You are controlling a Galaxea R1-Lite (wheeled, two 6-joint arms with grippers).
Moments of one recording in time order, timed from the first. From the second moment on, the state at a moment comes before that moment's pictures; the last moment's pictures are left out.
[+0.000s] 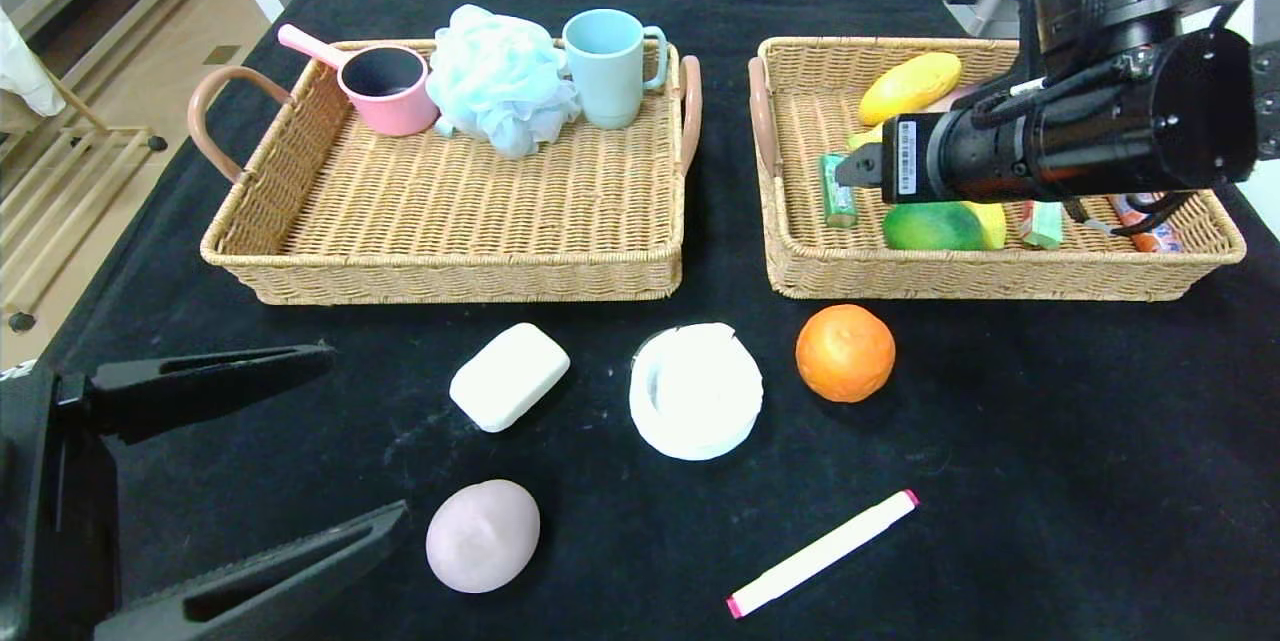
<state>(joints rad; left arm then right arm) -0.50 0.94 -0.62 -0.23 -0.31 0.14 0.58 1.80 -1.81 0.44 -0.41 0.21</state>
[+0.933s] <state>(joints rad) -0.50 0.94 -0.63 -0.24 -0.30 0.15 0.76 1.78 -1.82 0.82 -0.41 0.52</state>
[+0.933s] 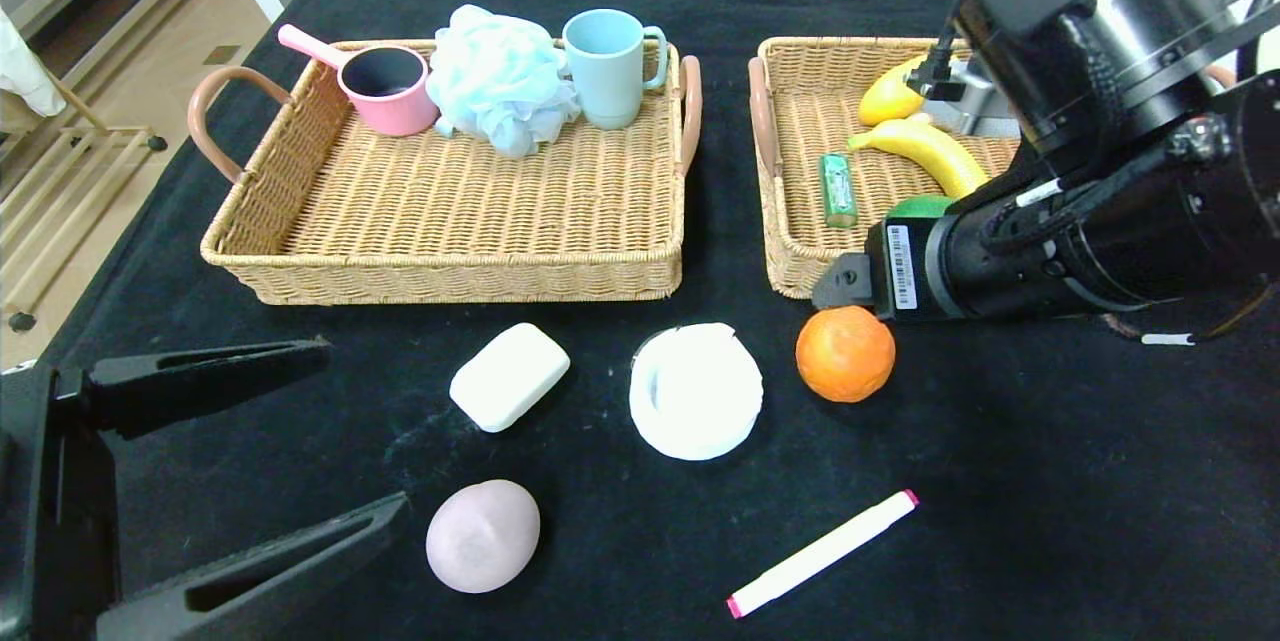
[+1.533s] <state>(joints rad) -0.50 0.94 -0.63 -0.24 -0.29 0.15 0.76 1.87 -1.83 0.82 -0.41 0.58</state>
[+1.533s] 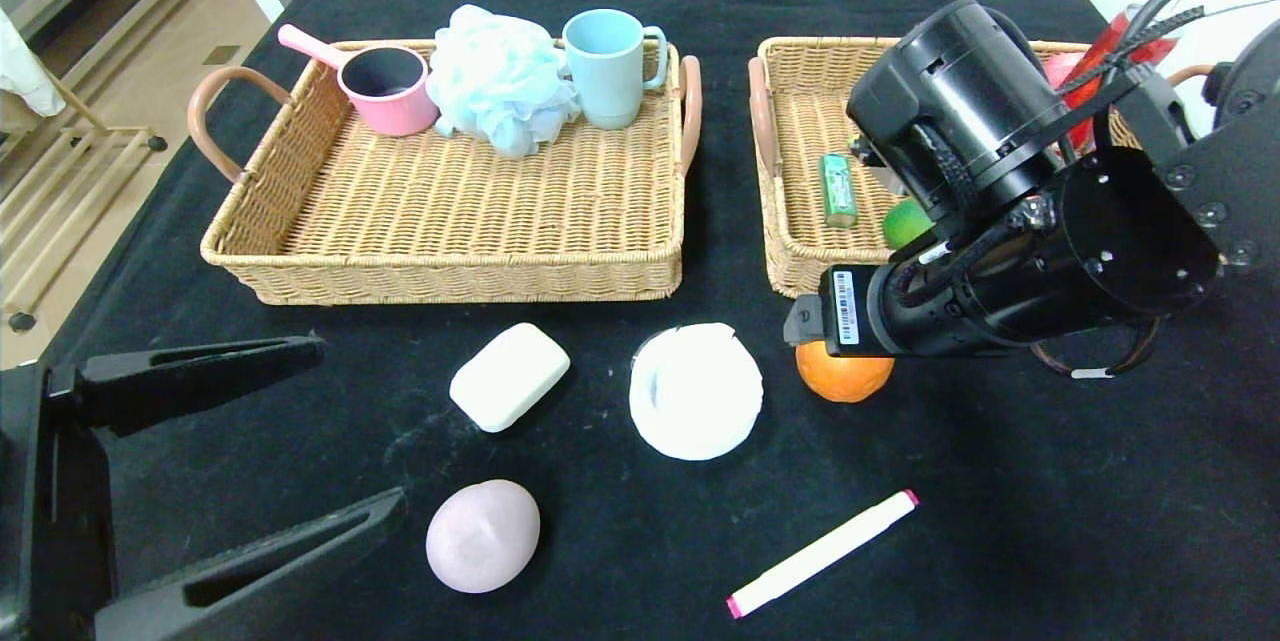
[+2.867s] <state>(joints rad) -0.50 0.93 -0.63 -0.24 -0.29 0.16 0.71 1.95 -1.83 0.77 -0.42 0.60</state>
